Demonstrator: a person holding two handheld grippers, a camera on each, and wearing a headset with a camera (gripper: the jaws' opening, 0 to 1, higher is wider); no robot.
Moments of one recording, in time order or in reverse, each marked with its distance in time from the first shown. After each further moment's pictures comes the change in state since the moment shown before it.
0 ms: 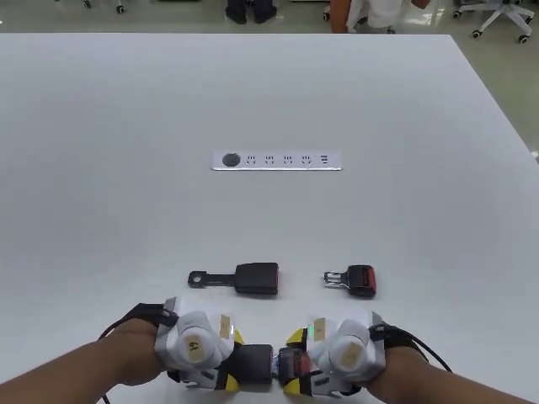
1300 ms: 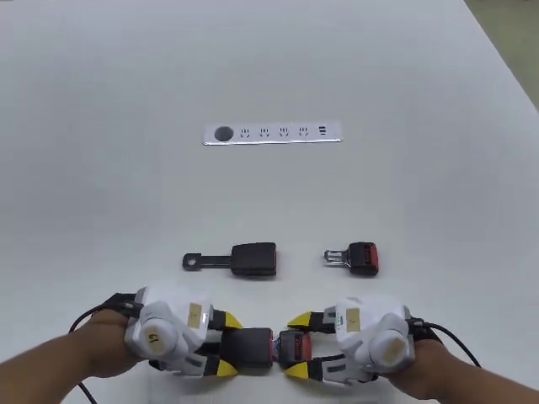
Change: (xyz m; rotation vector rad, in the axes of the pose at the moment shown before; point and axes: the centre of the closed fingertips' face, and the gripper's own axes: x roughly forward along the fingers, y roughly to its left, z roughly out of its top) left arm 0.001 0.001 -0.004 0.023 -0.146 -0.031; right arm -0.009 0.000 0.005 0.020 -0.196 -0.005
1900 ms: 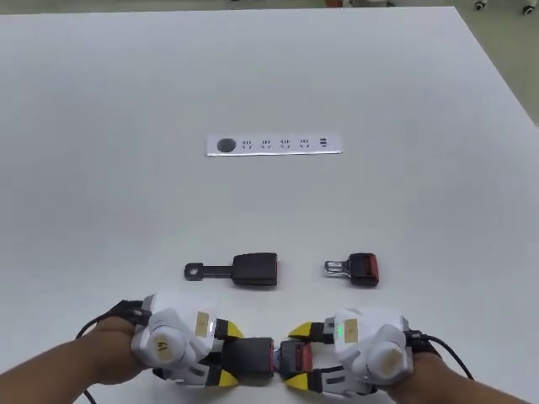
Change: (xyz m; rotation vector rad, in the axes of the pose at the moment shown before) left arm 0.000 -0.001 0.003 0.005 0.044 0.000; right arm 0.002 0.000 -0.001 -0.021 0.040 -0.012
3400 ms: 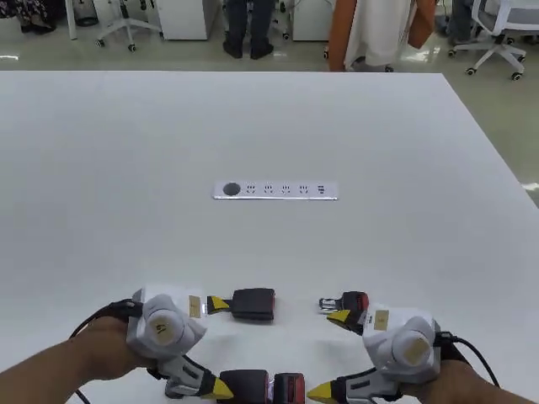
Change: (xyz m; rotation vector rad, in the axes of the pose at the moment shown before) left arm -0.053 0.053 0.033 -0.124 -0.030 0.204; right arm -0.067 -0.059 -0.006 0.129 -0.014 -0.169
